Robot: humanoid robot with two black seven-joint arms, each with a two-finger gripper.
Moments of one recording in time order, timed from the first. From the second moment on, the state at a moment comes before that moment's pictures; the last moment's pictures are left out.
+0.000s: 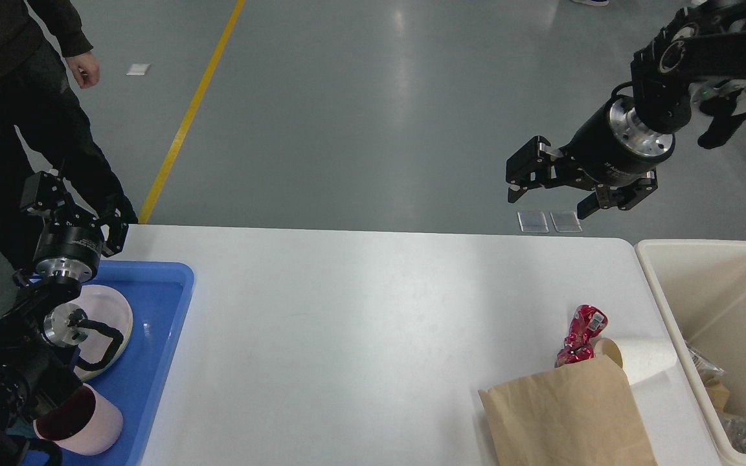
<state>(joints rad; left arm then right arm) -0.78 0.23 -0.69 -0.07 -0.02 -0.45 -0.61 2.17 -0.29 -1.23 1.25 0.09 0.70 -0.09</state>
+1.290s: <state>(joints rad) -0.78 0.23 -0.69 -0.07 -0.02 -0.45 -0.61 1.43 -0.40 -1.21 1.13 -0.32 0.65 -0.09</state>
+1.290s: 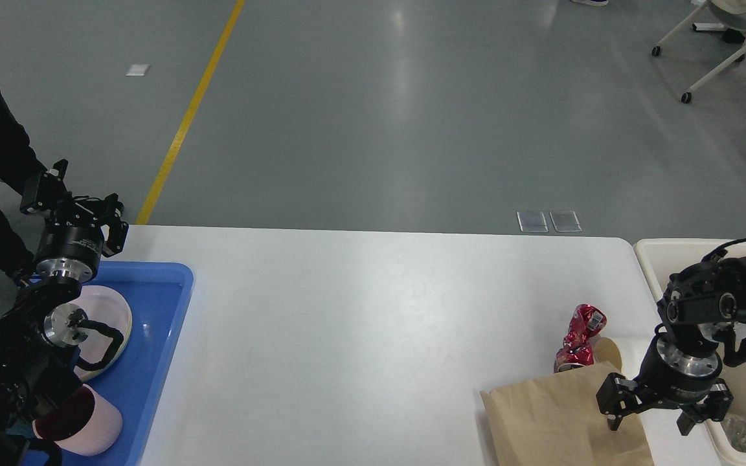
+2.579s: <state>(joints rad) -0.78 0.23 -0.69 -0.07 -0.02 -0.45 -0.61 1.36 -0.55 -0.94 1.23 -0.28 0.58 -0.09</state>
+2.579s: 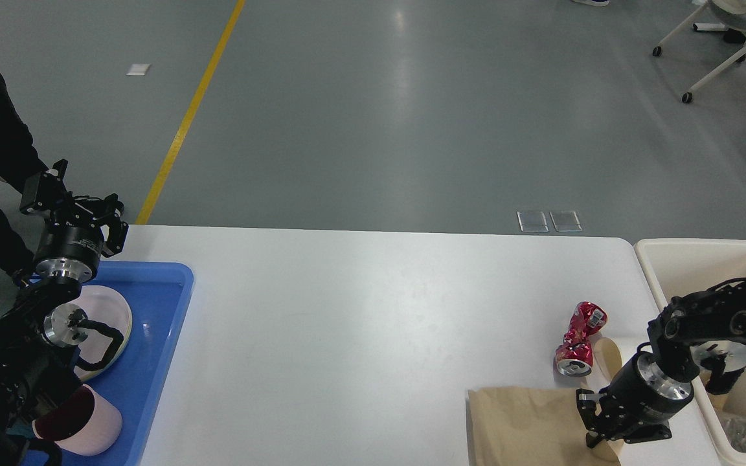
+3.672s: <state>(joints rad) -0.78 0.23 -0.69 -0.07 -0.02 -0.45 -0.61 1.66 -0.92 -0.66 0.87 -0.28 0.65 -0.10</state>
